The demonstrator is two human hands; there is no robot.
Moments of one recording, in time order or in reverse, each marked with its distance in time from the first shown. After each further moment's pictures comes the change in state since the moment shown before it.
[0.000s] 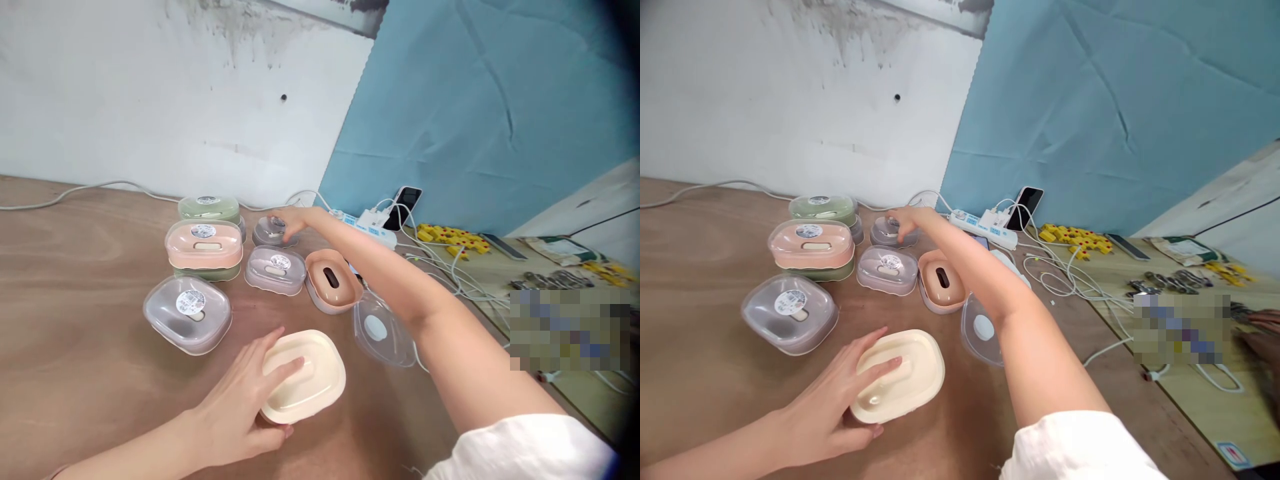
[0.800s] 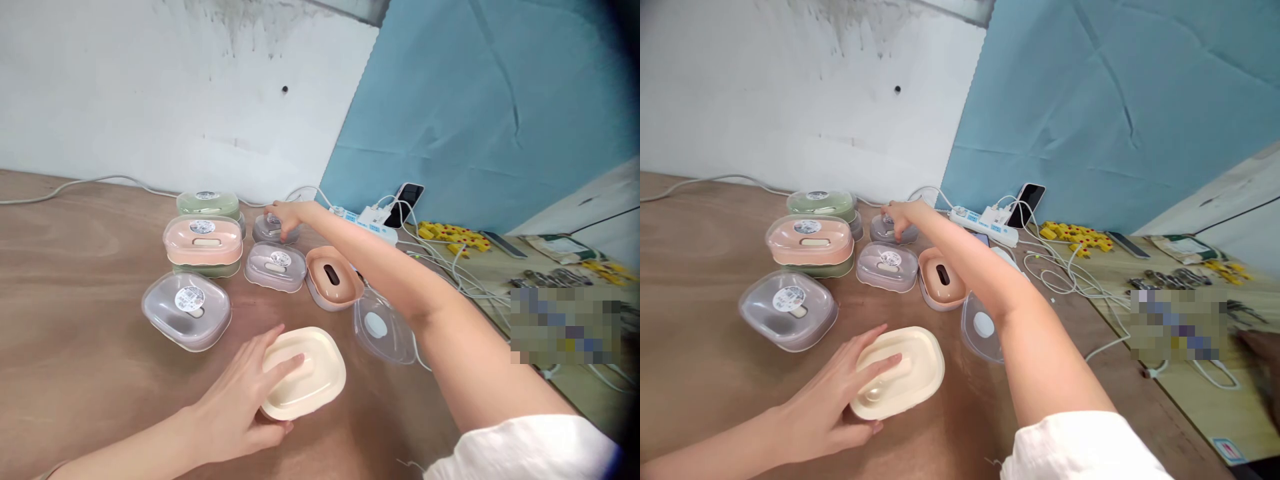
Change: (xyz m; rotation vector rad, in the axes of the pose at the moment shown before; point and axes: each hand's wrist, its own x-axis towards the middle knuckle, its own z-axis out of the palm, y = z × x) left_hand 0.000 -0.001 0.001 0.015 0.014 0.005; right_hand 0.001 -0.019 -0.009 -0.127 -0.112 0.108
